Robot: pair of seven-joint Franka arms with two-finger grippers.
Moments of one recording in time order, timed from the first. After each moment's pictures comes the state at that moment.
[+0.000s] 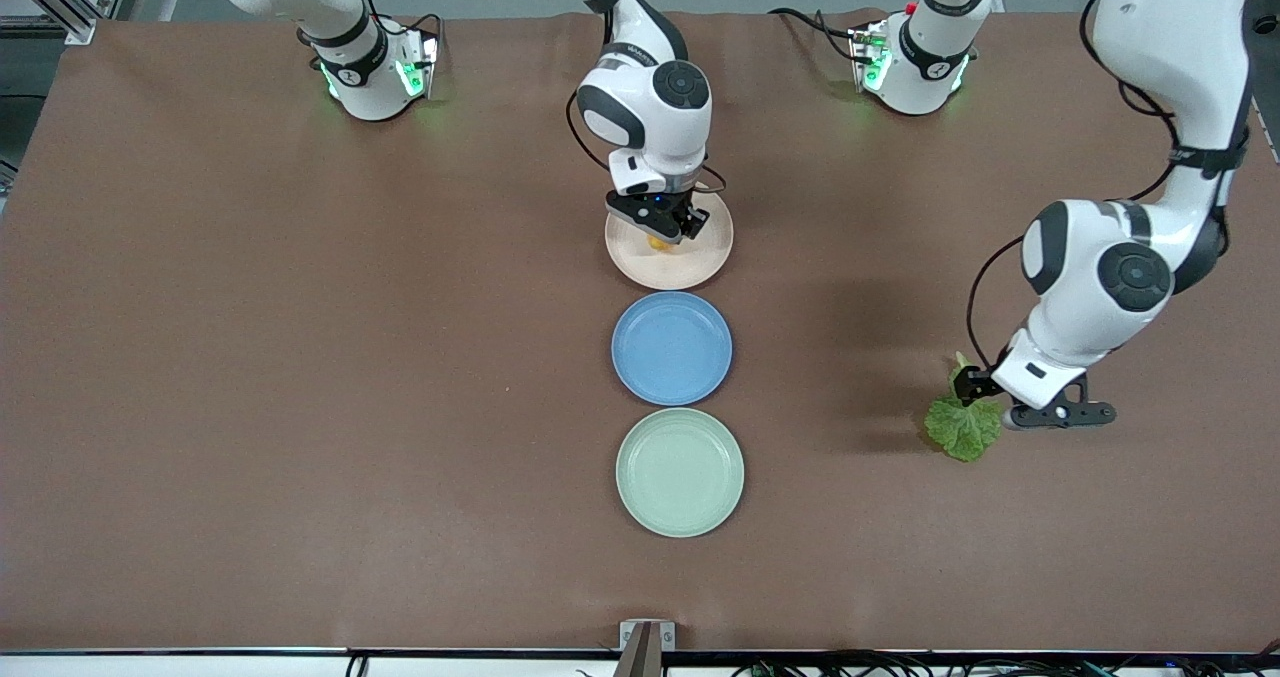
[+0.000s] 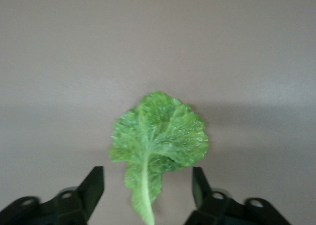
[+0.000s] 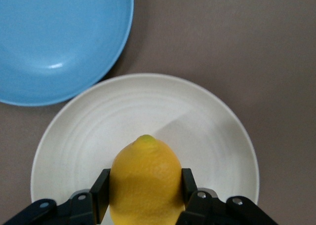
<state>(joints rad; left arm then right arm) 0.02 0.38 -0.07 -1.90 0.14 2.40 -0.16 1.09 0.56 -0.10 -1.72 0.00 2.25 1.51</state>
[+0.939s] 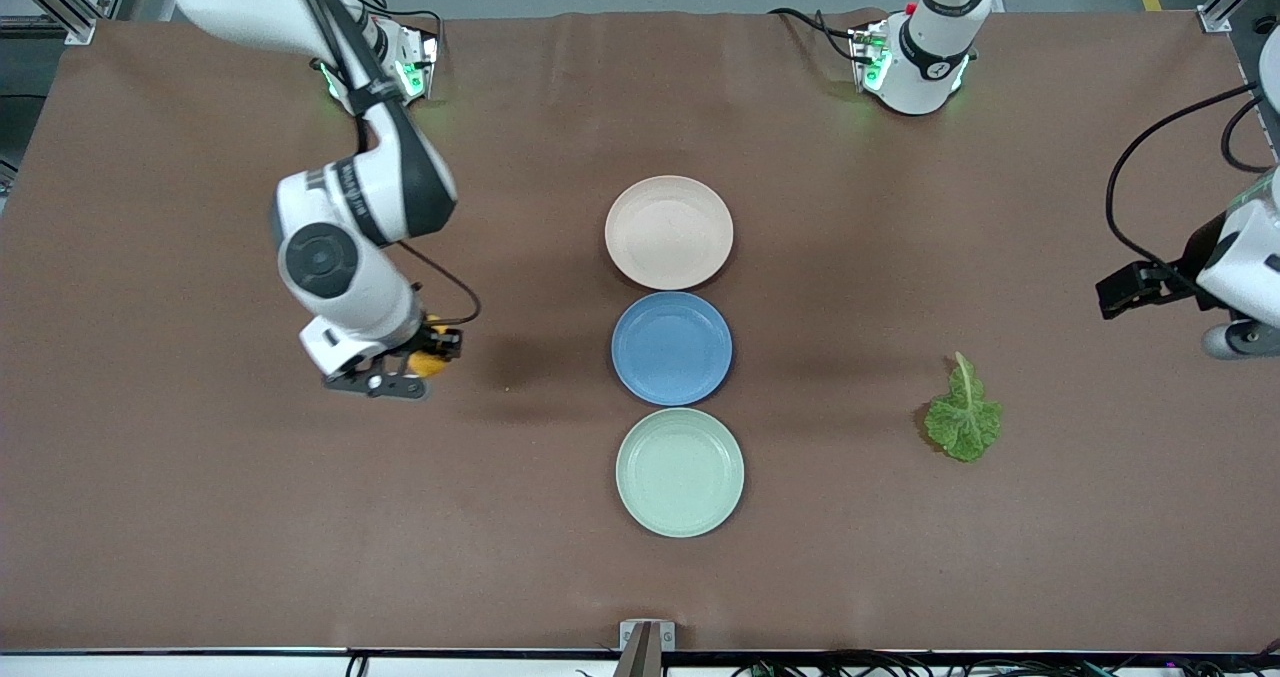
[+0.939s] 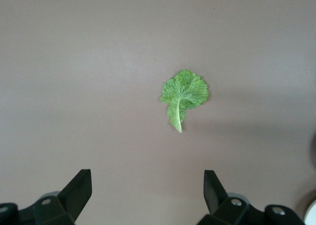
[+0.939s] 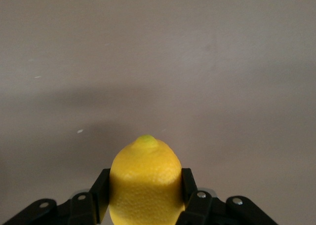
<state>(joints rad) 0.02 0.19 -0.09 -1.39 0.14 1.59 -0.12 0.39 0.40 -0.11 -1.79 0.00 2.14 0.35</state>
